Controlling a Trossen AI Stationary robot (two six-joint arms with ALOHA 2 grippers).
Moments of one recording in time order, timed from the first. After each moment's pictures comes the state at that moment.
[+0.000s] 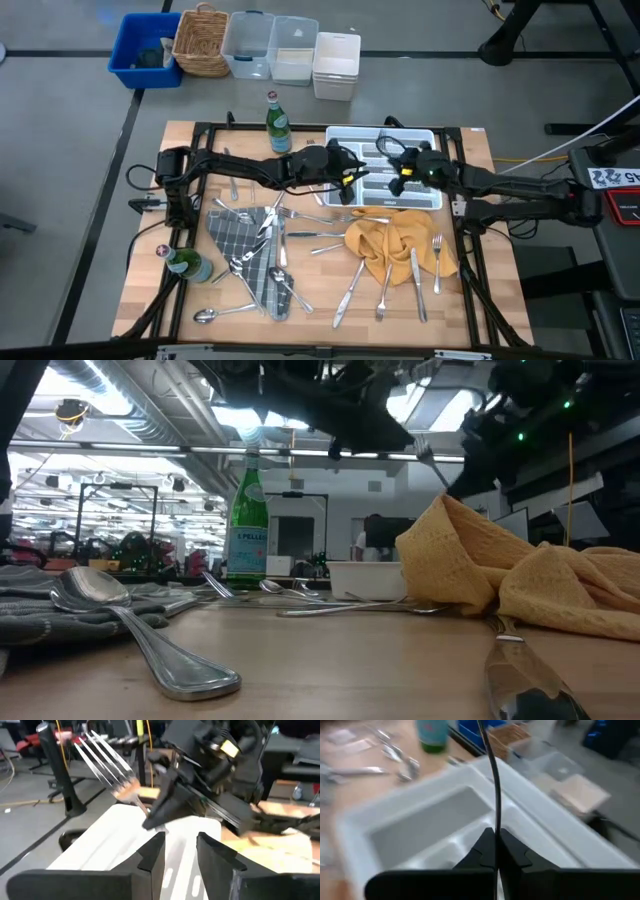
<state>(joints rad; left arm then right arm) 0.14 1.85 1.28 0.35 -0.16 0.00 -0.34 0.91 0.52 -0.15 0.34 0.06</state>
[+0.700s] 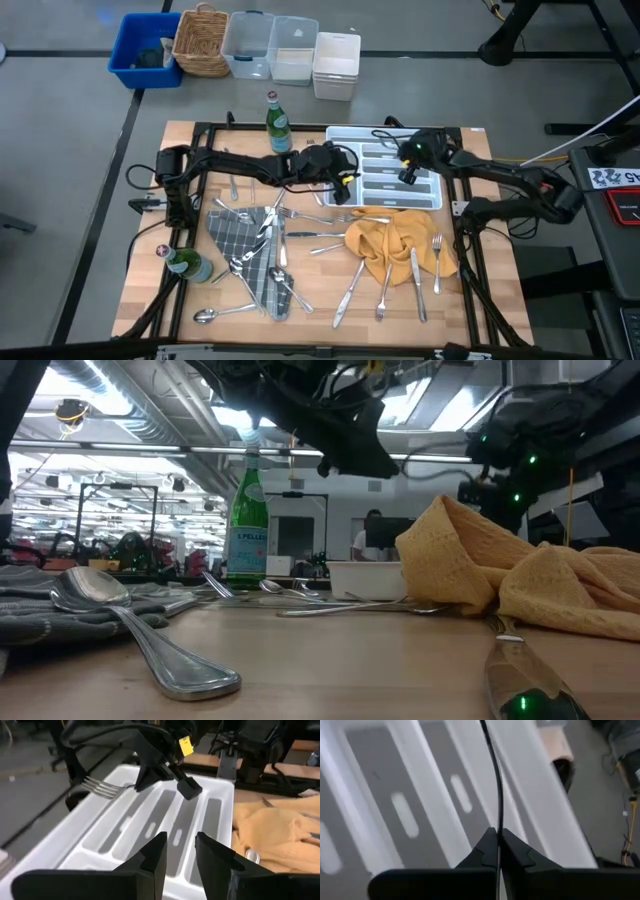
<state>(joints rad) 0.17 1.84 1.28 0.16 -0.16 -0.03 -0.74 1.19 0.52 -0.18 0.22 -0.48</state>
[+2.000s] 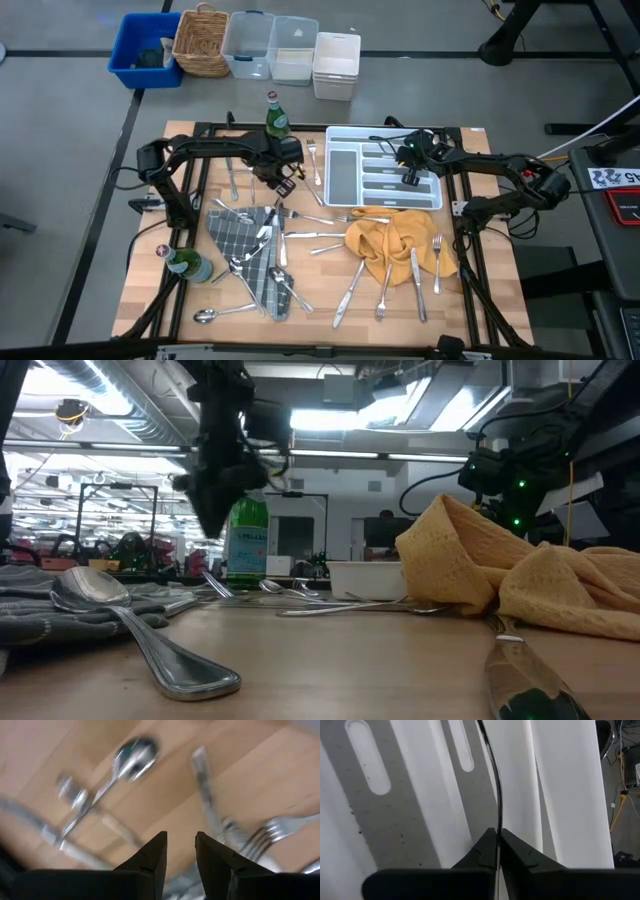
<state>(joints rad) 0.34 1.70 1.28 -1.14 -0.16 -0.55 -0.79 1.35 0.52 -0.15 0.28 -0.63</state>
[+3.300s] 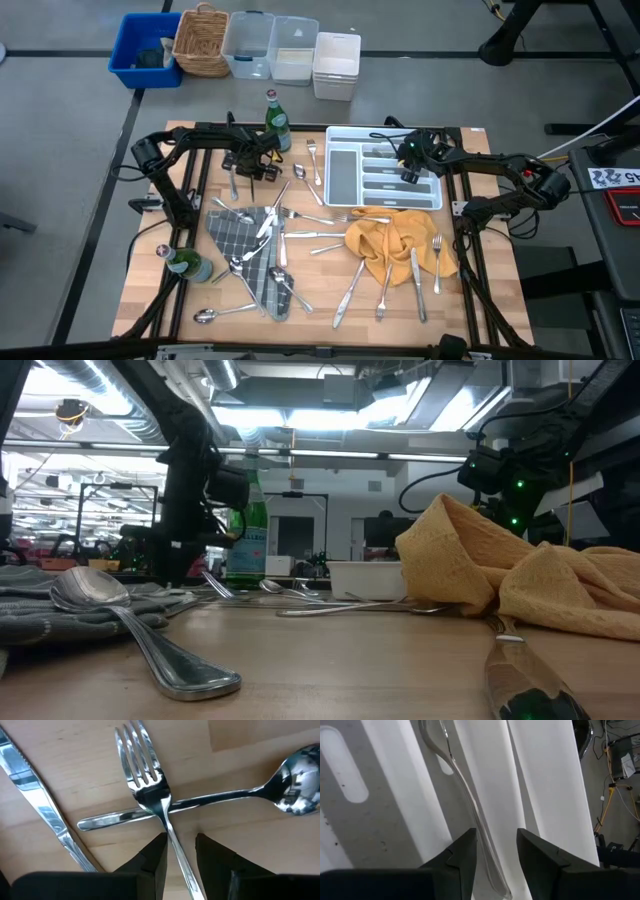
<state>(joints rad) 0.65 1.70 0.94 -0.82 -0.13 -0.70 -0.79 1.35 0.52 -0.12 0.32 -0.60</state>
